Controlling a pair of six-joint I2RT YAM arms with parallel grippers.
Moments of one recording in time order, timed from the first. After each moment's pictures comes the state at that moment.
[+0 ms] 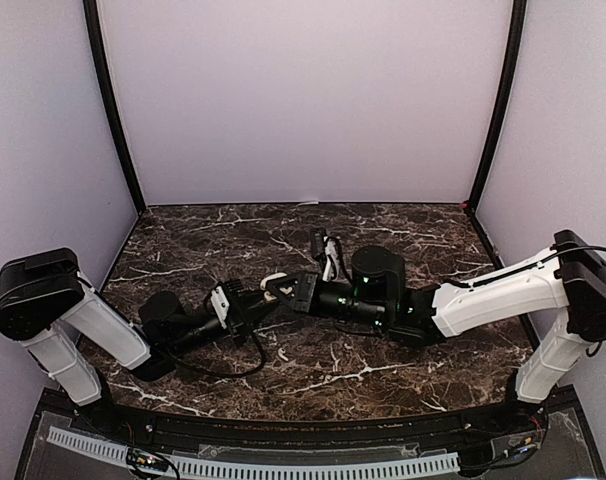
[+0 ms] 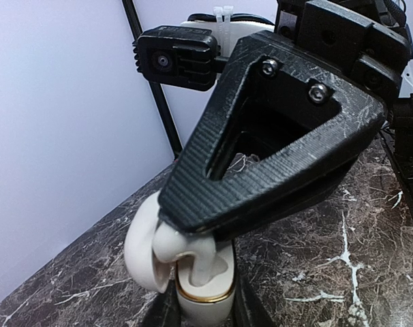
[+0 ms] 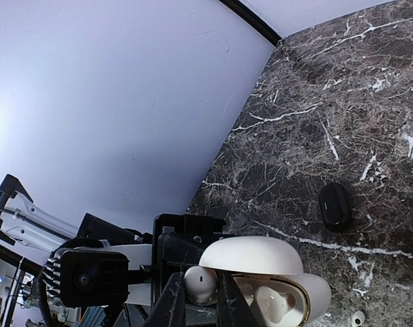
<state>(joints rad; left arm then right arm) -0.93 1.62 0.30 1.41 0.14 0.28 1.16 1.63 0.89 0.59 -0.02 0.92</state>
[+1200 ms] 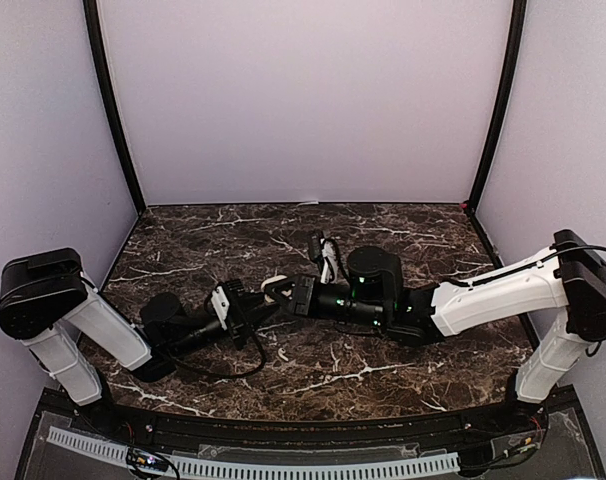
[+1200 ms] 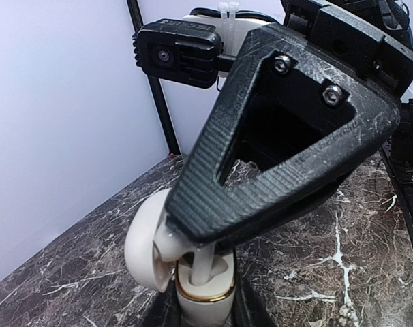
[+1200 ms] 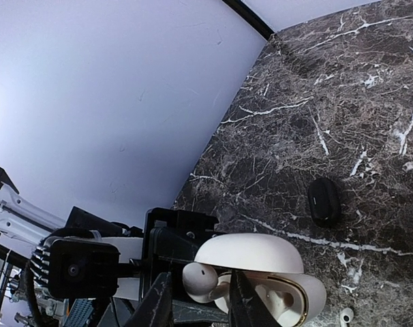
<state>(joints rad) -0.93 1.64 0.30 1.42 0.14 0.23 1.16 1.63 0.91 0.54 -0.02 0.89</state>
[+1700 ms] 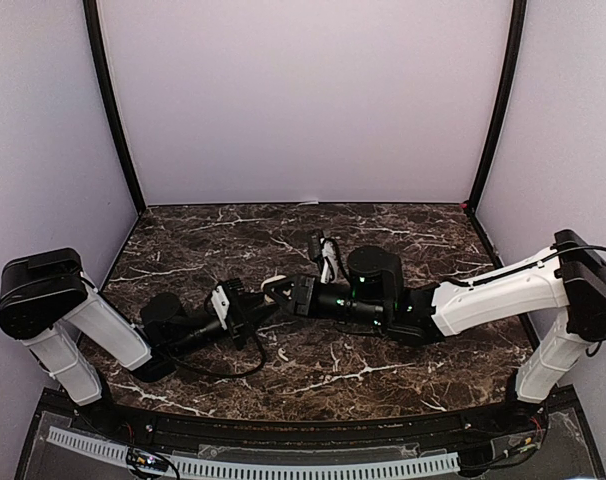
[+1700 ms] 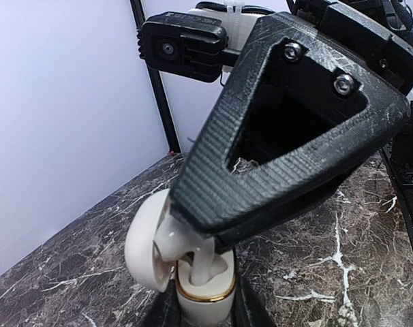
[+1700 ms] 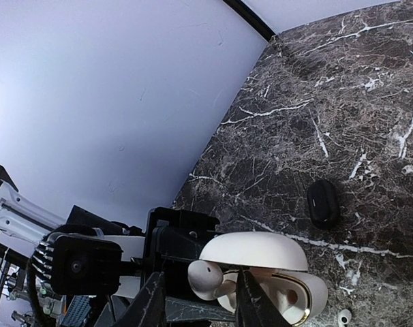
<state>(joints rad) -0.93 1.64 0.30 1.41 0.13 0.21 1.16 1.63 0.91 0.54 -0.02 0.88</state>
